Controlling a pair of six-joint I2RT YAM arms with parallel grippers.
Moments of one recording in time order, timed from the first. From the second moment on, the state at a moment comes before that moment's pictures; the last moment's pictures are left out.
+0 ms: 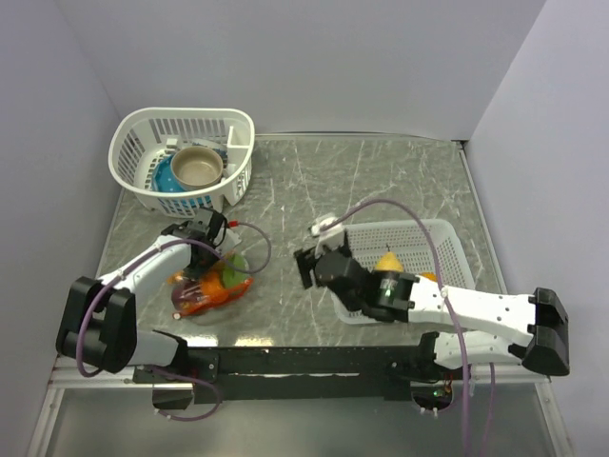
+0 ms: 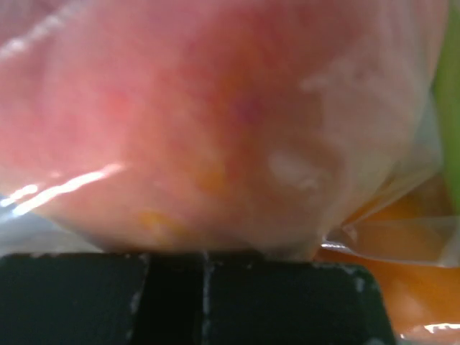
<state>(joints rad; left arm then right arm) -0.33 1.34 0.79 -0.73 -0.29 0.52 1.20 1.15 0.89 -0.29 0.69 0.37</state>
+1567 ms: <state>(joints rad) -0.32 1.51 0.88 -0.93 0.02 0.50 1.26 1.67 0.81 0.38 0.14 0.21</state>
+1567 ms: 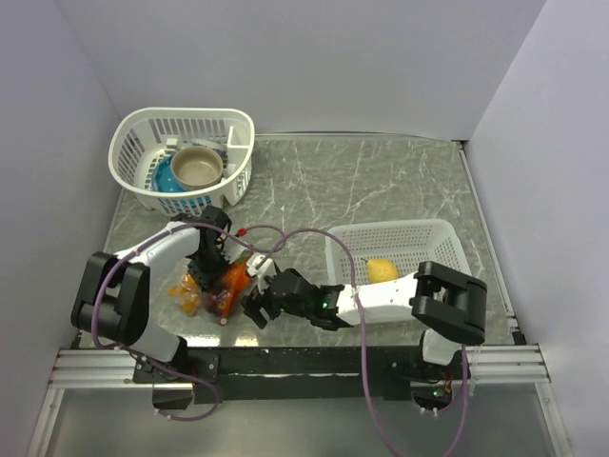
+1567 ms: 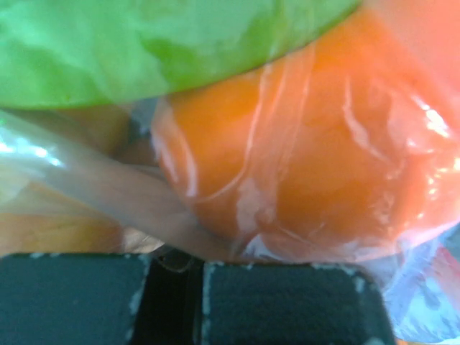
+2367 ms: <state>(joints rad) -0.39 1.57 0.95 -0.96 -0.06 0.51 1.16 1.93 1.05 0.44 0.01 0.12</state>
